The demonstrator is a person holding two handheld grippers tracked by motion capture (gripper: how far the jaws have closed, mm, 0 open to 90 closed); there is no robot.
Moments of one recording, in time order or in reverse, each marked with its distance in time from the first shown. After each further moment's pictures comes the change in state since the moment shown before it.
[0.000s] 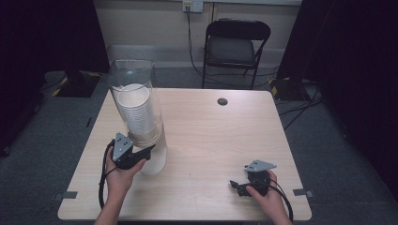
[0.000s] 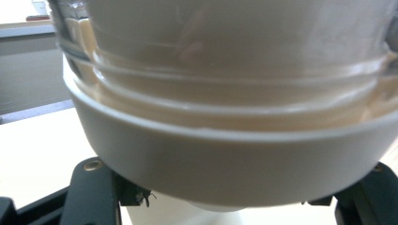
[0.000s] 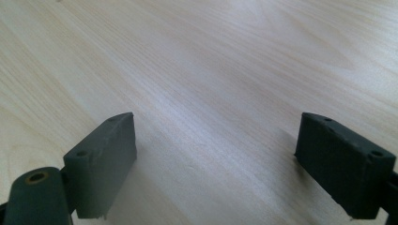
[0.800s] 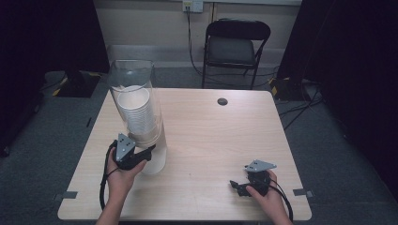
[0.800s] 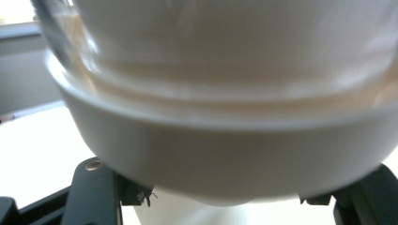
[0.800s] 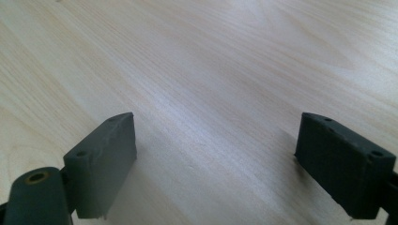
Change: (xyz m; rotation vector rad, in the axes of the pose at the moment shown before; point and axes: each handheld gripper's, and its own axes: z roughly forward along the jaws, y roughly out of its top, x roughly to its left) left arm -0.004 -0.013 0.007 0.209 0.033 0.077; right arm 0.000 0.000 0.000 0.000 -0.001 0.002
